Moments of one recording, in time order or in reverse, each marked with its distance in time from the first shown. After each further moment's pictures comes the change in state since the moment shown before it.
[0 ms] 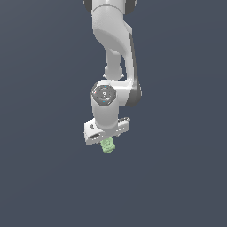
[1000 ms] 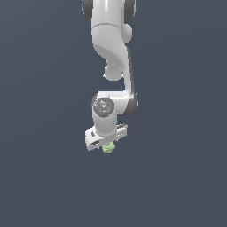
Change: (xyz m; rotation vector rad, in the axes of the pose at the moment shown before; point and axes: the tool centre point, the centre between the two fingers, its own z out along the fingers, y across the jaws) arm 0.001 0.005 0.050 0.000 0.002 -0.025
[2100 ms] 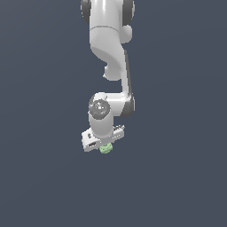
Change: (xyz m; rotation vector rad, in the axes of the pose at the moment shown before) arm -0.001 0.015 0.005 0.000 0.001 -0.002
